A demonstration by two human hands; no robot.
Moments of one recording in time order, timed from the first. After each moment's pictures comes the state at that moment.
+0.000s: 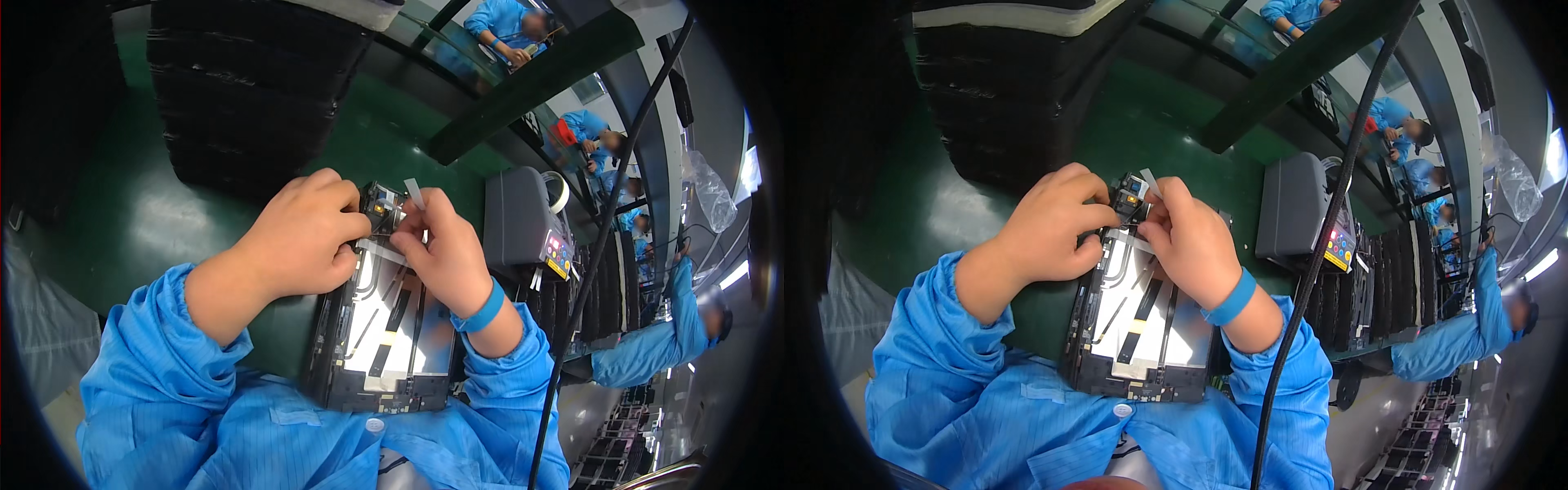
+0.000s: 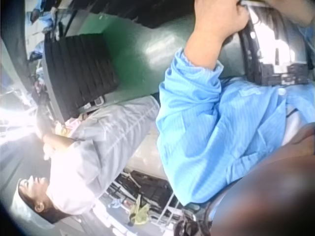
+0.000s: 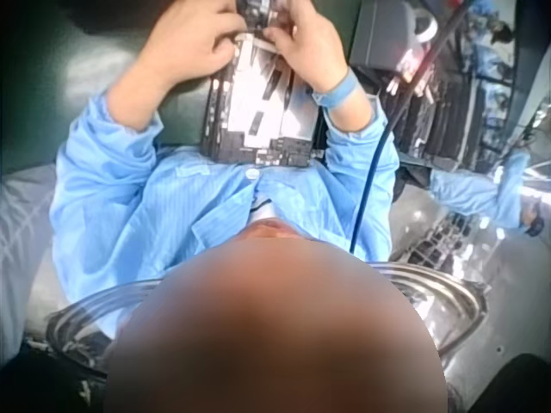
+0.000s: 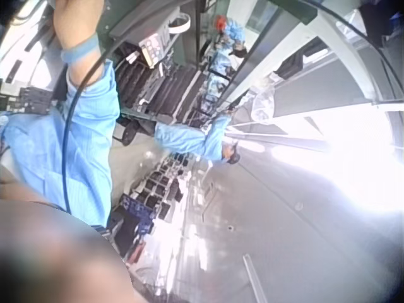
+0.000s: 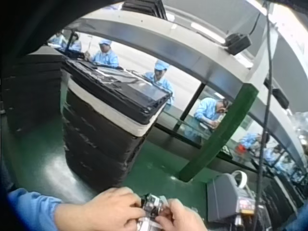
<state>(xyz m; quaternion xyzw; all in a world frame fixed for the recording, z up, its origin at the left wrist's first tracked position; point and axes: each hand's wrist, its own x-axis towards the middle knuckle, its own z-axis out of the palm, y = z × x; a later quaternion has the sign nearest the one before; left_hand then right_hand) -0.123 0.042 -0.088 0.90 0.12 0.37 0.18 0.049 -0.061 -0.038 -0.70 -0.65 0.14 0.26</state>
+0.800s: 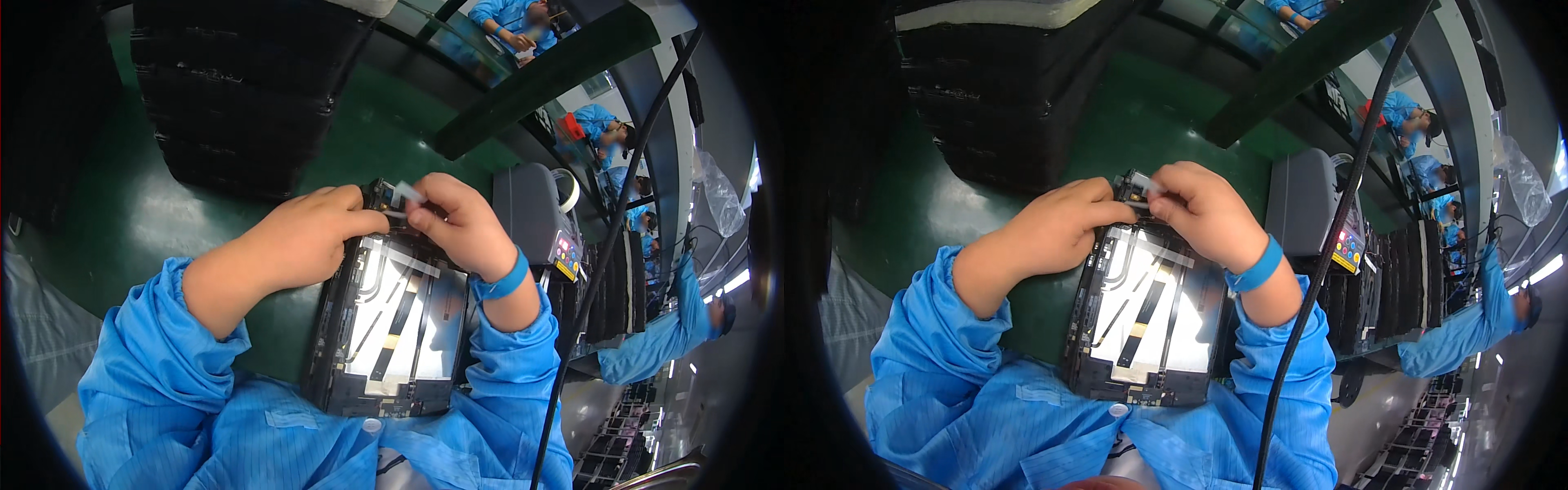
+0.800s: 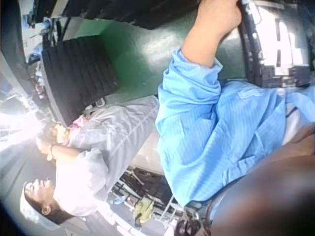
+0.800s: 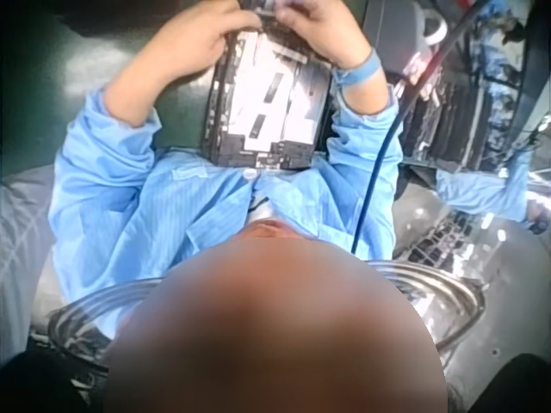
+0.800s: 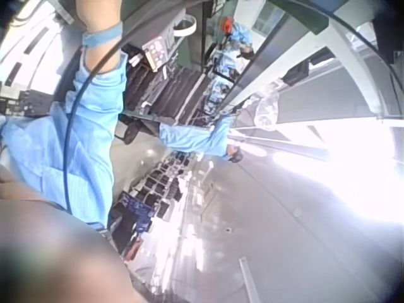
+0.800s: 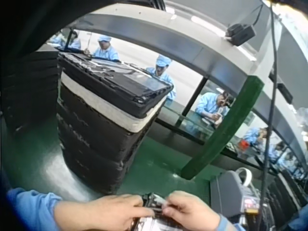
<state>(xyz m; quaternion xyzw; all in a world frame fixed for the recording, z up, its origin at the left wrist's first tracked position) -0.112 0.047 -0.103 0.90 0.13 0.27 0.33 0.090 -0.030 -0.042 -0.61 -0.69 0.27 0.28</state>
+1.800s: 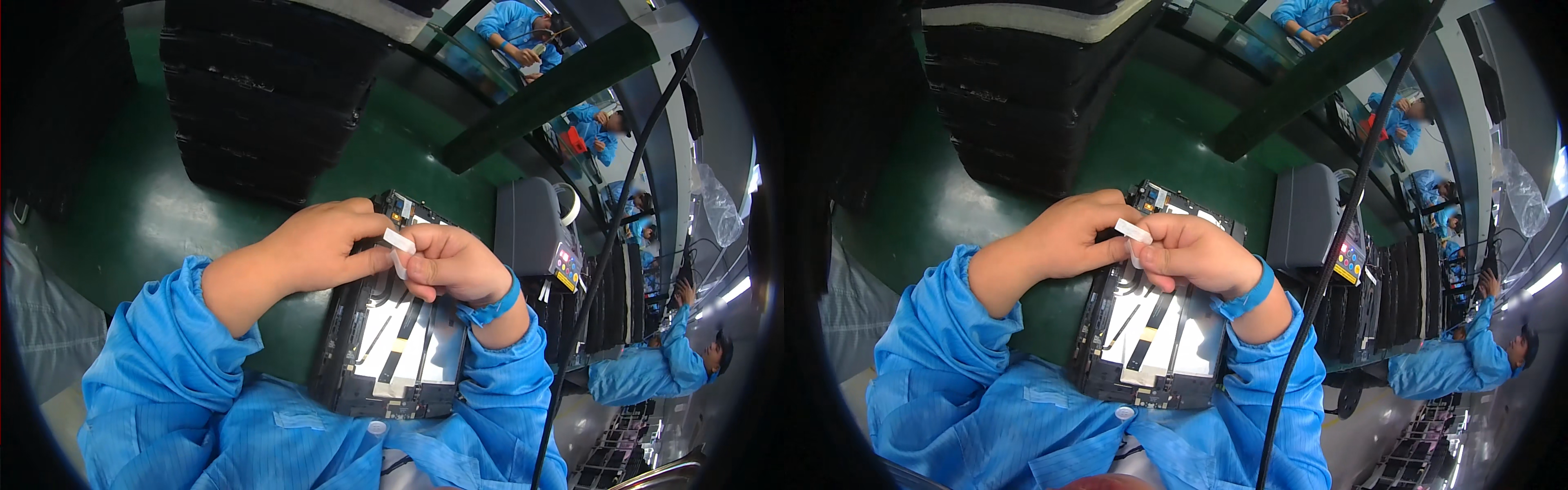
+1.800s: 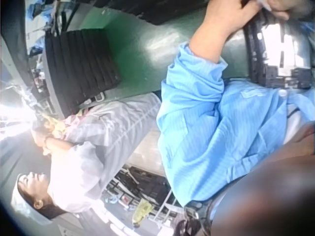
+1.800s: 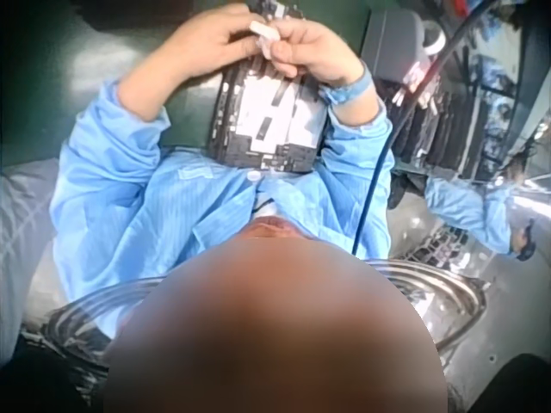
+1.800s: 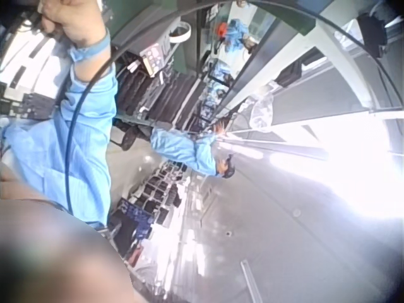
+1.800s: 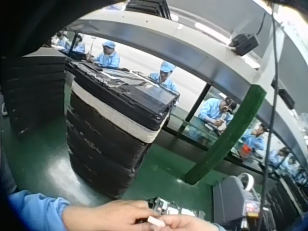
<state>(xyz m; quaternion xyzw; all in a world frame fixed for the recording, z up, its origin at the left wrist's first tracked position) -0.119 0.050 -0.098 0.86 0.13 0.24 0.42 0.070 -0.045 -0.038 -0.45 -0.47 0.70 0.30</state>
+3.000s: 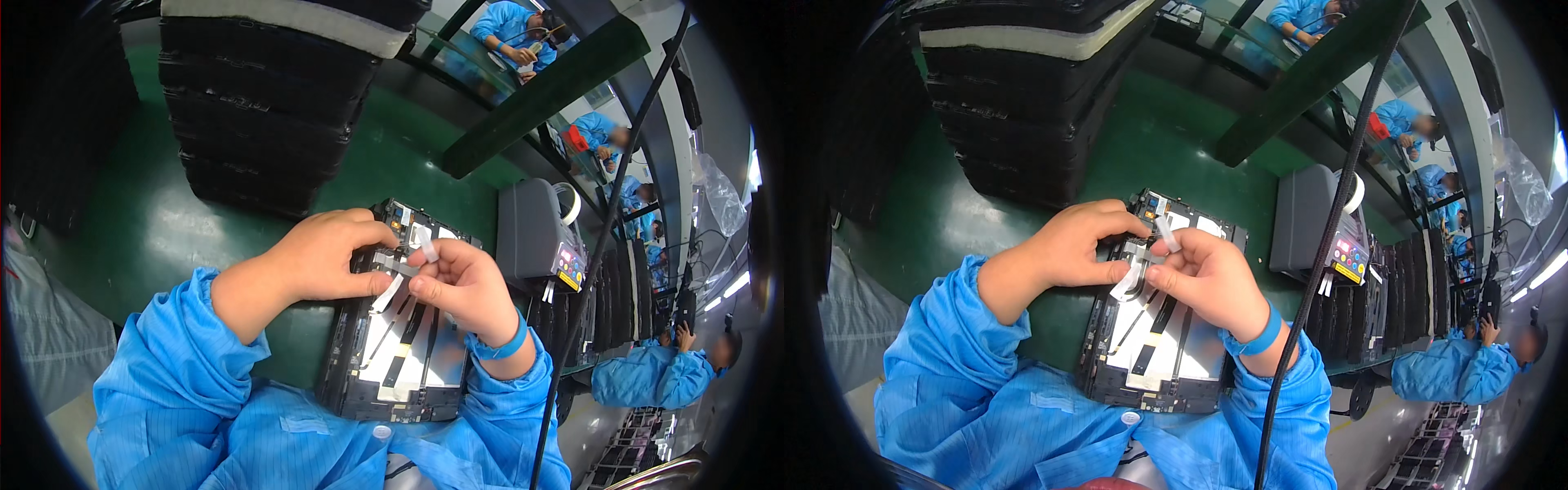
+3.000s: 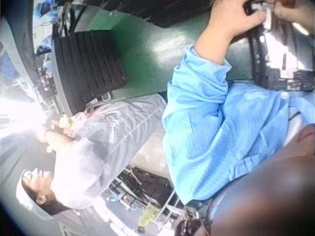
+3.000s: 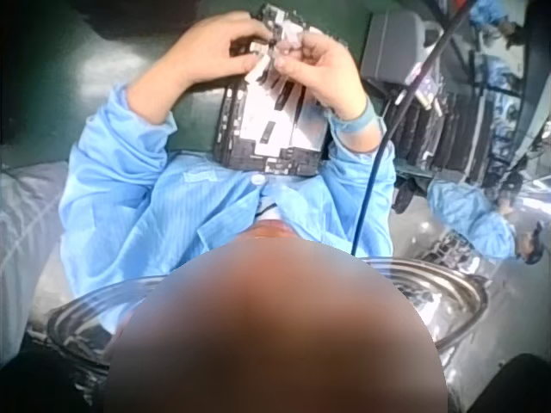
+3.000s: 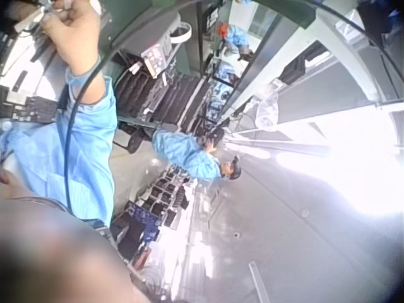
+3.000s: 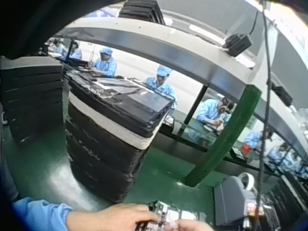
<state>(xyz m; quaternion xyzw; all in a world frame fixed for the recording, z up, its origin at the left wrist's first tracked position) -0.115 0.054 -0.101 0.87 0.10 0.26 0.41 0.054 -0.082 -0.036 -0.62 -0.46 0.48 0.41</state>
